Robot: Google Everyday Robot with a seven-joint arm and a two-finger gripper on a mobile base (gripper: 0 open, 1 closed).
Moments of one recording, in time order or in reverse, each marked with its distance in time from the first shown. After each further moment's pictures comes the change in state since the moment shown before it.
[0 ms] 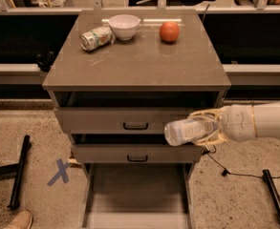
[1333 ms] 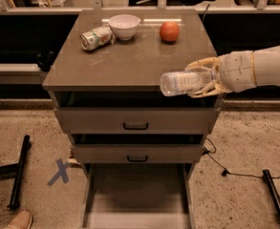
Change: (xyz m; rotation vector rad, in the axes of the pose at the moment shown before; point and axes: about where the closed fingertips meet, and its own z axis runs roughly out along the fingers) arm -0.024 -0.133 -0.024 0.067 0.060 -0.021
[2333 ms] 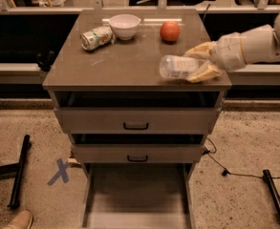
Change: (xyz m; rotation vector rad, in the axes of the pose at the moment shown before) arm 0.048 -0.045 0.025 -0.059 0.049 0.230
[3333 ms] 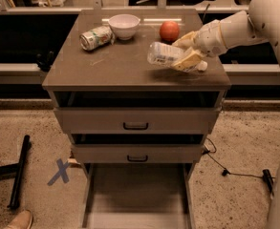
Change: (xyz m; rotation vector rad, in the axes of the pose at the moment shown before) arm 0.005 -0.048 0.042 -0.065 -0.016 0.219
